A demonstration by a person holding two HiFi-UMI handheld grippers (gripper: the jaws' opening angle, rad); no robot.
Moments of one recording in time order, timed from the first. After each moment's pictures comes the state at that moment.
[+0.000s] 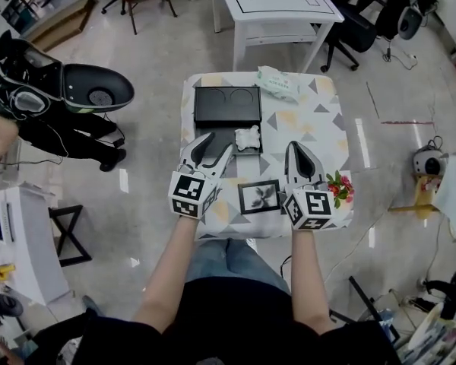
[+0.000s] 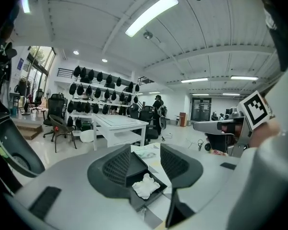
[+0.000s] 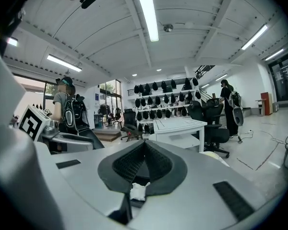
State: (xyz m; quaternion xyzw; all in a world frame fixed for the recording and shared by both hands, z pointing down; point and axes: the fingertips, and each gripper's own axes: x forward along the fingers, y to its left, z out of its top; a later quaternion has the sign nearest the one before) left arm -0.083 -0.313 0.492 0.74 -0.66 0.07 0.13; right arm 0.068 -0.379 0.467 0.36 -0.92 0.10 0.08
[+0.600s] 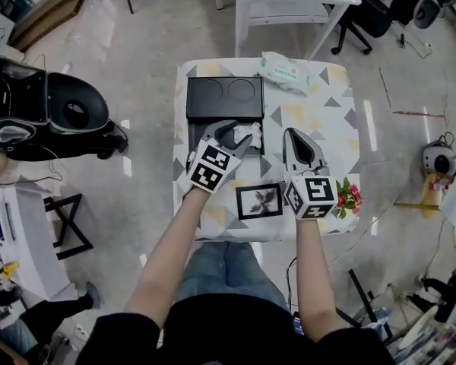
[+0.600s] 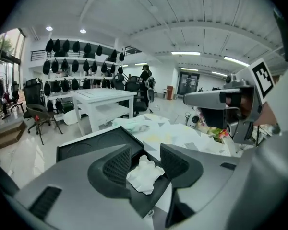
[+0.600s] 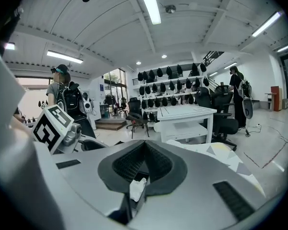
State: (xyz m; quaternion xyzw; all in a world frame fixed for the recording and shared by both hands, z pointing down) left arm -0.056 -0.412 0.605 0.77 -0.55 0.22 0.22; right arm 0.031 -0.447 0.531 0.31 -0.93 0.12 0.15
